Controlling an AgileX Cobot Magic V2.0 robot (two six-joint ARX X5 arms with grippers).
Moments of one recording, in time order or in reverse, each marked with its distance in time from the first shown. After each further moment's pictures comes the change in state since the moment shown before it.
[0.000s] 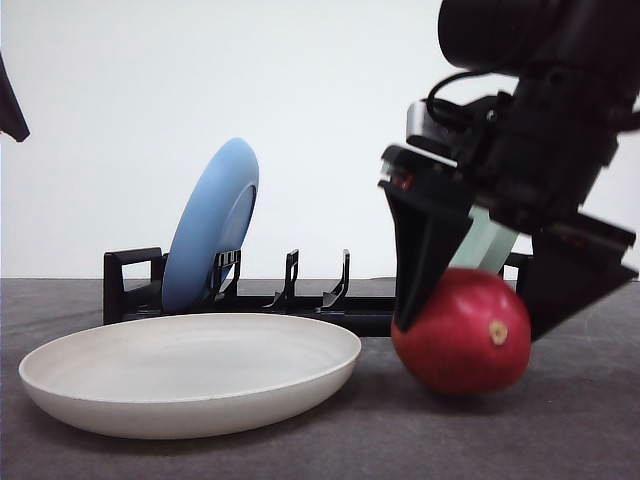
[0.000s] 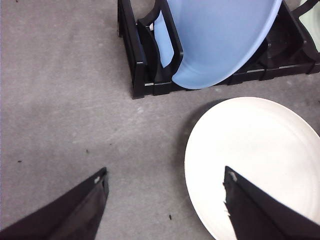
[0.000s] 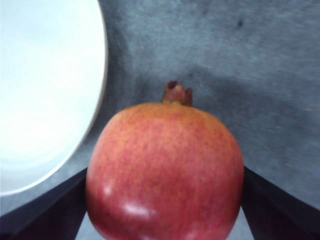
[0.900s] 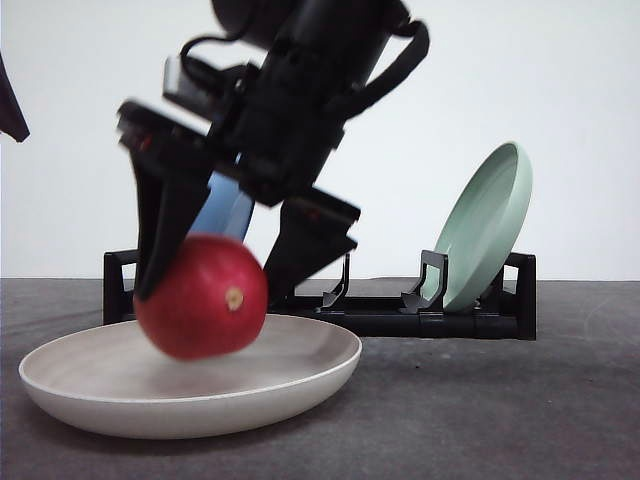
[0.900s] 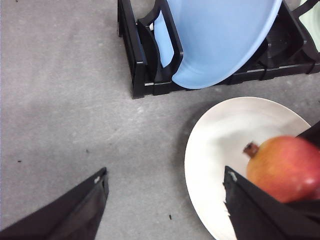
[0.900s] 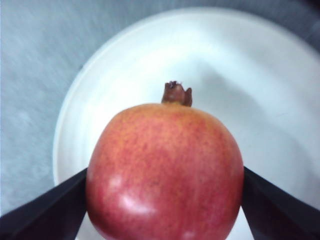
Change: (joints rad) left_arx 0.000 0.000 0.000 0.000 0.000 0.000; right_arx 0.237 0.406 0.415 0.044 -0.047 -0.160
